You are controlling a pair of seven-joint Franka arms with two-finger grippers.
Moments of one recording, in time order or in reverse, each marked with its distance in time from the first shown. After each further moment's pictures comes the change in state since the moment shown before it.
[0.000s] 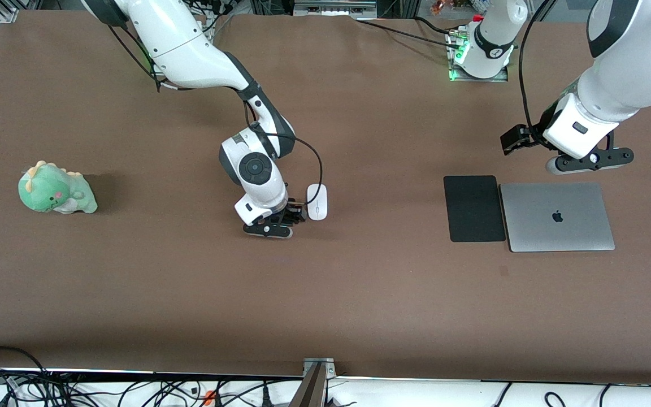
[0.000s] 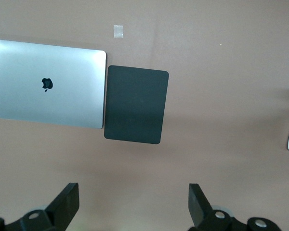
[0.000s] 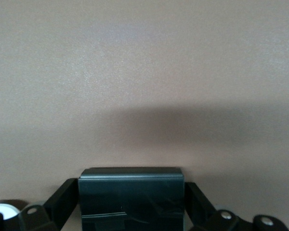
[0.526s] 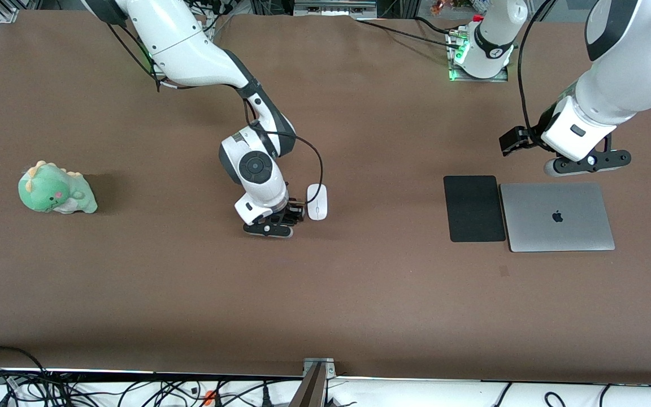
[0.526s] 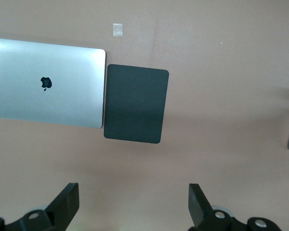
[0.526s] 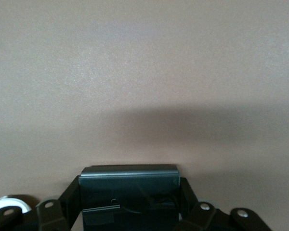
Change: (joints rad) left arm 0.000 0.004 -0.001 0.000 0.000 0.000 -0.001; right arm 0.002 -0.010 0.000 0.009 0.000 -0.036 0.000
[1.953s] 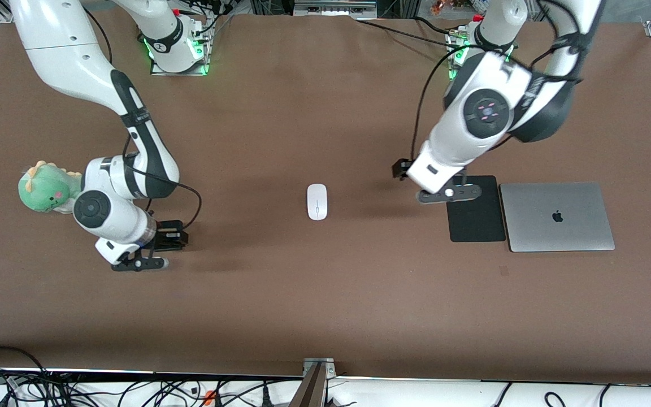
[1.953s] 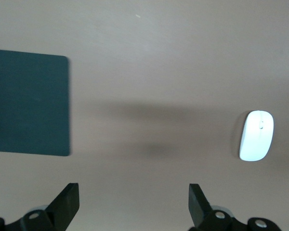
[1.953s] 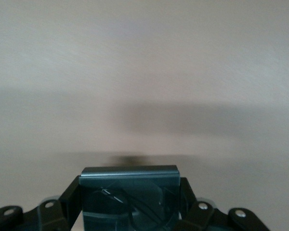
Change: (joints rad) left arm -0.305 0.288 -0.014 -0.006 -0.041 0.319 -0.286; right arm -0.464 -0.151 -0.027 -0.155 0.005 -0.031 -0.666
